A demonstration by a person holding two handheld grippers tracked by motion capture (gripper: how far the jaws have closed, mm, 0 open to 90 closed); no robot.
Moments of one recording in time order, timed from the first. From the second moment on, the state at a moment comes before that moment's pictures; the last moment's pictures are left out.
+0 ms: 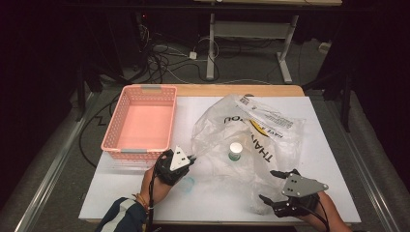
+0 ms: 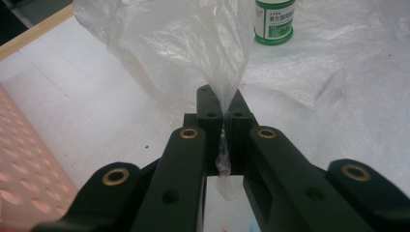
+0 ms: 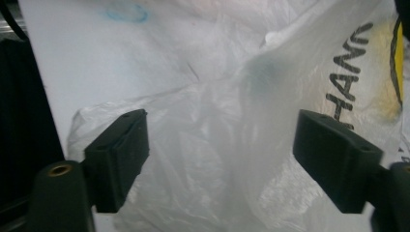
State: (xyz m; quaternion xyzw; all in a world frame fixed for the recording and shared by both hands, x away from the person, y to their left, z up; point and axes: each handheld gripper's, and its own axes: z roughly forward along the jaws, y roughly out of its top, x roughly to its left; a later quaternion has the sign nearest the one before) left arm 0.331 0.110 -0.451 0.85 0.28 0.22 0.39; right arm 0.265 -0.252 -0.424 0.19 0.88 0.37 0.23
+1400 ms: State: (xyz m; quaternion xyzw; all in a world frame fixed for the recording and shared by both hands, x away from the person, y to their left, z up) left arm 0.333 0.108 -0.451 0.85 0.27 0.22 0.39; right arm 0.287 -0.244 -0.453 0.19 0.91 0.35 0.15
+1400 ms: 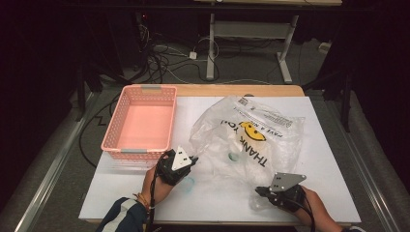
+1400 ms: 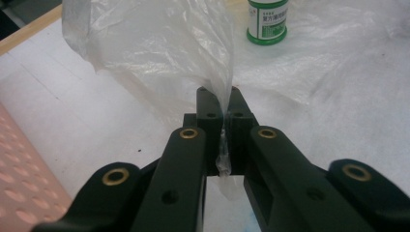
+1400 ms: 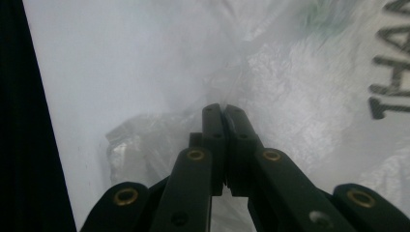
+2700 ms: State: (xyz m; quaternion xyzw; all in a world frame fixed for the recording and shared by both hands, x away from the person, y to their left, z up) left arm 0.350 0.122 -0.399 0.78 0.27 0.29 0.48; right arm 0.330 -0.278 -0.374 0.23 0.76 0.50 0.35
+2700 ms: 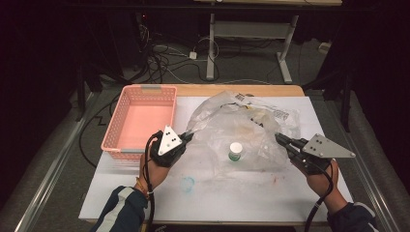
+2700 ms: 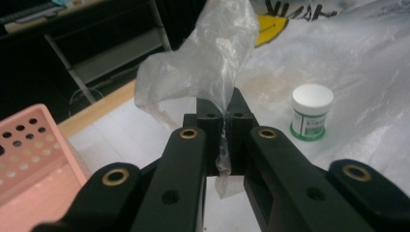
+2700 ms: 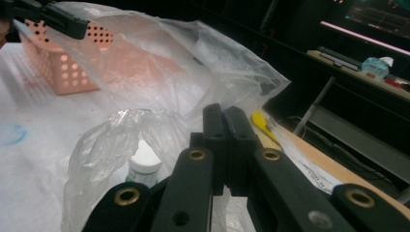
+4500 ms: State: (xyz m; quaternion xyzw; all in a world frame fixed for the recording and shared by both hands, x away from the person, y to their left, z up) left arm 0.328 0.114 -0.337 0.73 0.23 0.31 0.57; right arm 0.334 -0.268 -0.319 0.21 0.71 0.55 0.39
